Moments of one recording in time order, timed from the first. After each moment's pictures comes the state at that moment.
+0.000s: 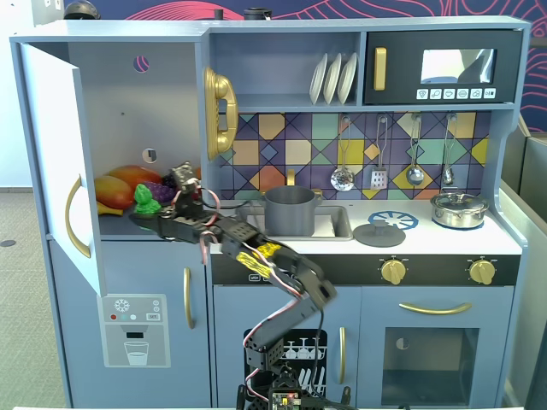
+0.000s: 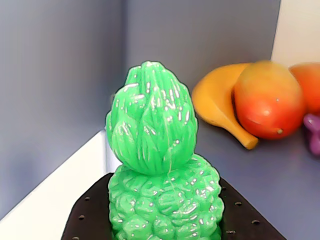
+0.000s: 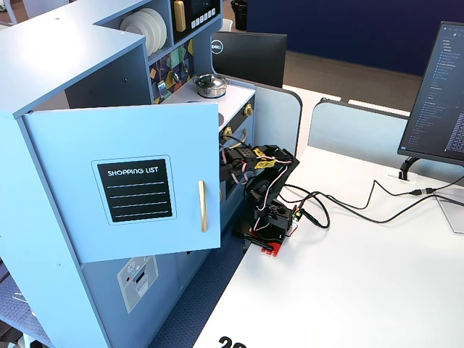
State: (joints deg) arm -58.6 139.4 117.5 14.1 -98.7
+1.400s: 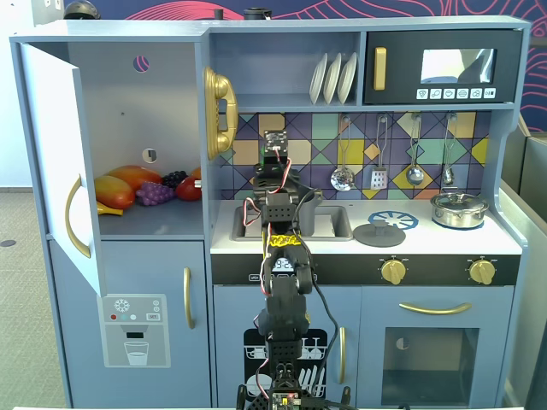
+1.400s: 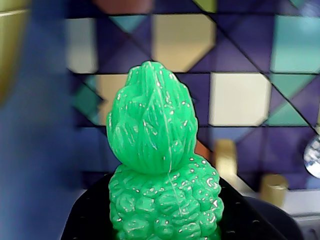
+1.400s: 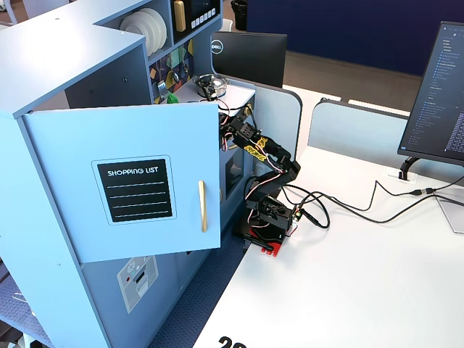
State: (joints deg) arm -3.5 132.7 103.0 20.0 -90.9
